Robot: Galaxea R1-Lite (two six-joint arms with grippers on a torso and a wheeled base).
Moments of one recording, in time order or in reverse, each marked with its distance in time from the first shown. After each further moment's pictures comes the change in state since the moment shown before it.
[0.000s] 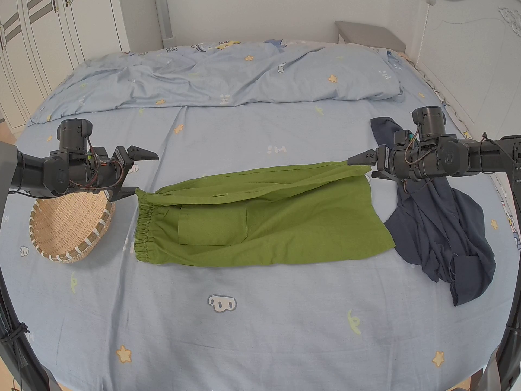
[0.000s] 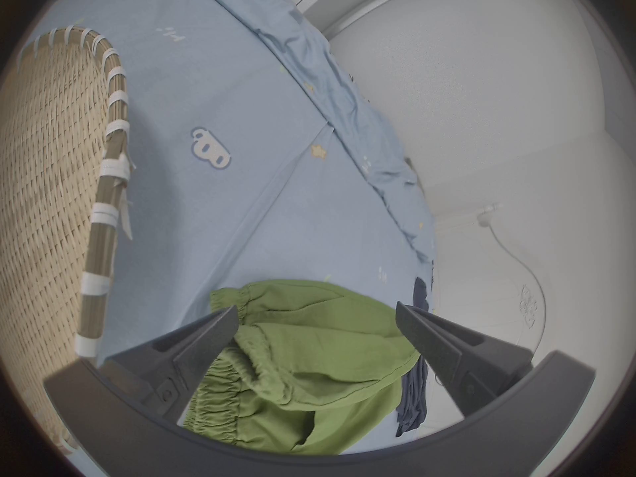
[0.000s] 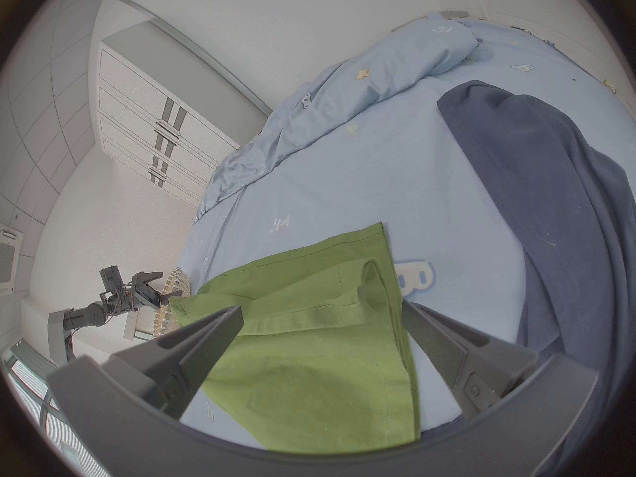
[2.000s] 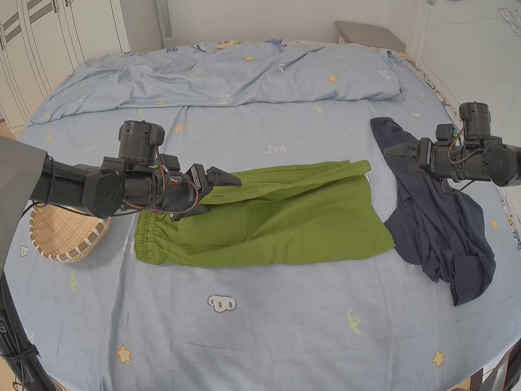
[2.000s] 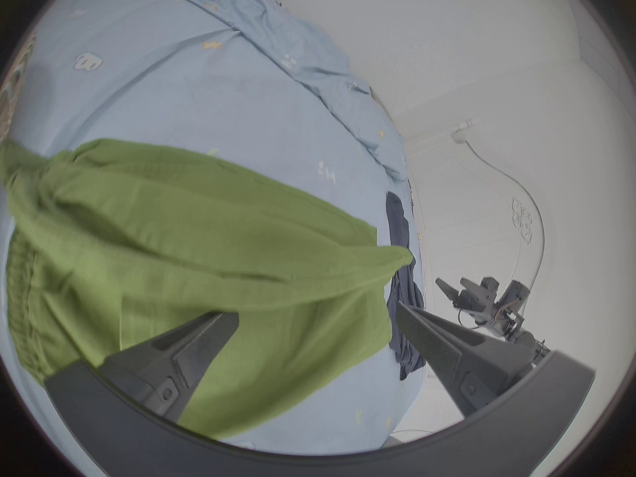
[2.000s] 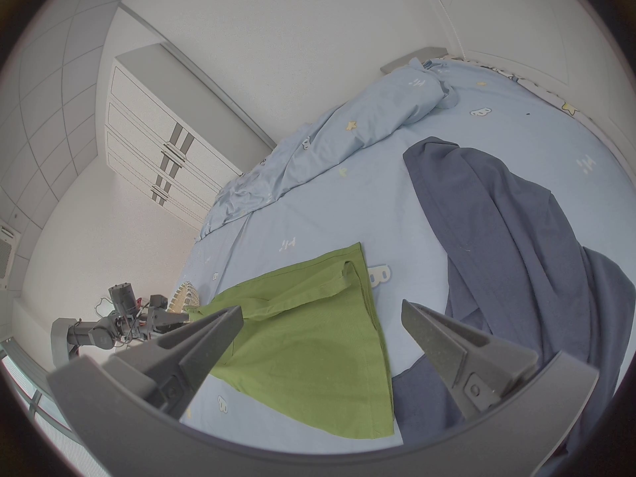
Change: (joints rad) left arm -0.378 -0.041 0.108 -0.034 0.113 0.059; right arm -0.087 -0.315 0.381 -0.167 -0.001 0.016
